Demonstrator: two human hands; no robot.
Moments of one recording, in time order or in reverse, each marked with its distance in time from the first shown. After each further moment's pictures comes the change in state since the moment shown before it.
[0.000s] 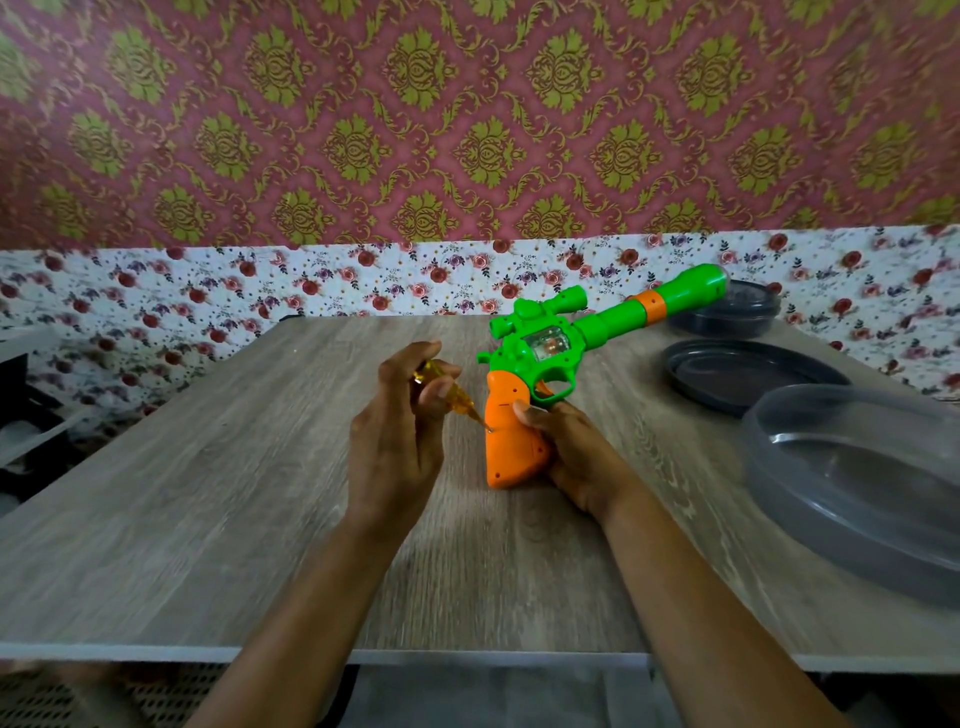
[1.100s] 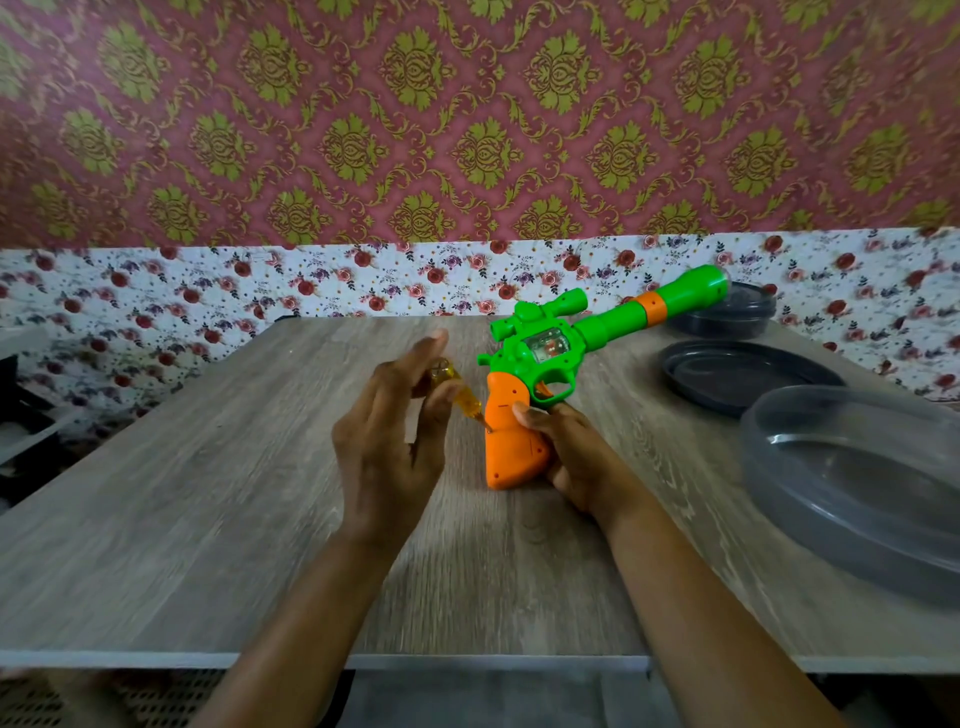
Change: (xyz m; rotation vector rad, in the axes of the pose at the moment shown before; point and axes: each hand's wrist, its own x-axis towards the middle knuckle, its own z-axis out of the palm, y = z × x) left_hand 0.002 0.008 -0.004 0.087 0.133 0.088; right_hand 0.005 0.001 -0.001 0.003 0.049 -0.002
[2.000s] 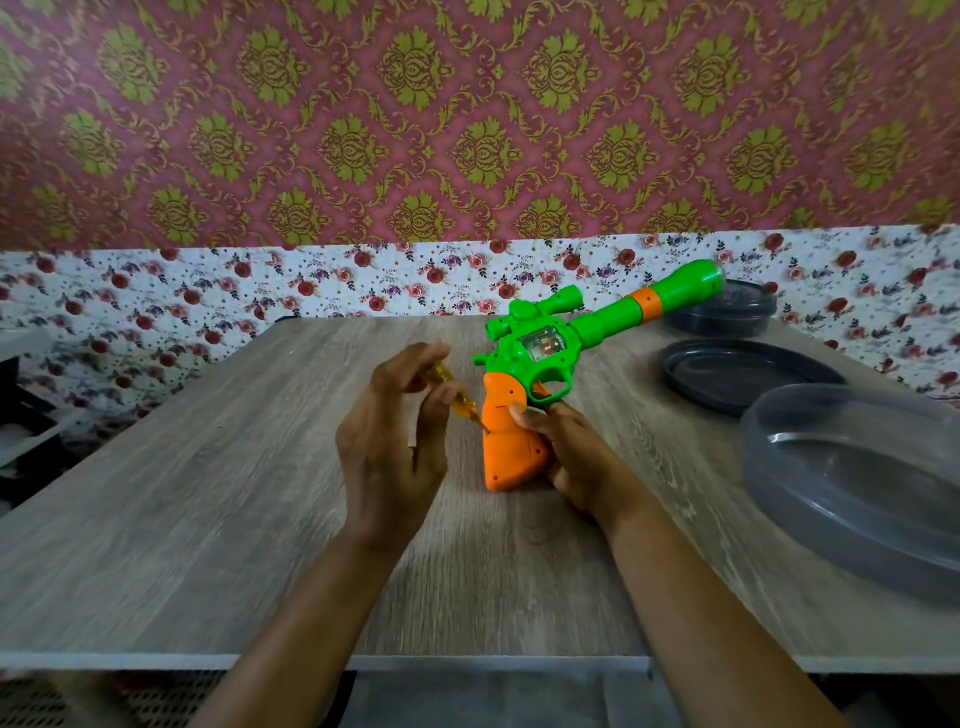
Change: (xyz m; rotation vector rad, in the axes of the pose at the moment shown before) left_hand -0.001 0.003 0.002 -0.020 0.009 -0.005; right_hand -0.004 -0.003 0.001 -0.024 0.002 0.019
